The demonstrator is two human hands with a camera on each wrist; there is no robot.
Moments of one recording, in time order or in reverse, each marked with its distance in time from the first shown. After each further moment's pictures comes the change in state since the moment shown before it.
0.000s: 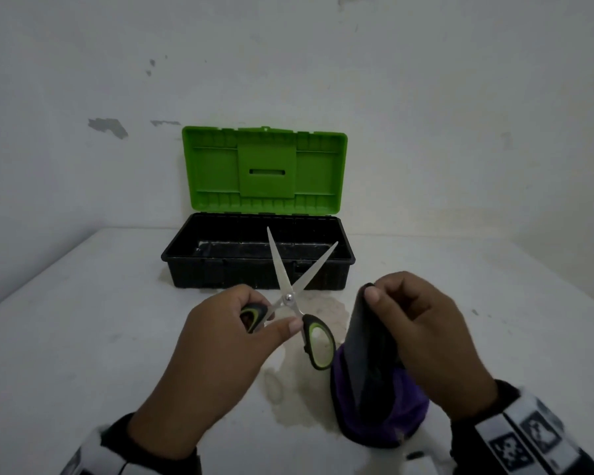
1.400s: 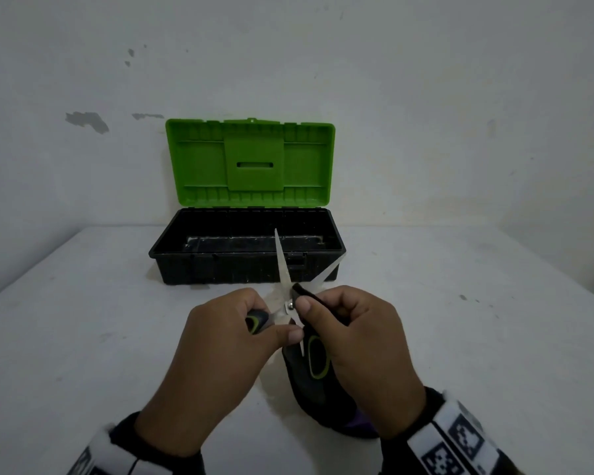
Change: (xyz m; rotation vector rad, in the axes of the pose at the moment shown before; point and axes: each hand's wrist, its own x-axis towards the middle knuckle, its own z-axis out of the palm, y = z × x) left_hand -0.002 0.002 0.008 0.101 -0.044 0.028; right_hand -0.020 -0.024 0.053 0.143 0.029 0.164
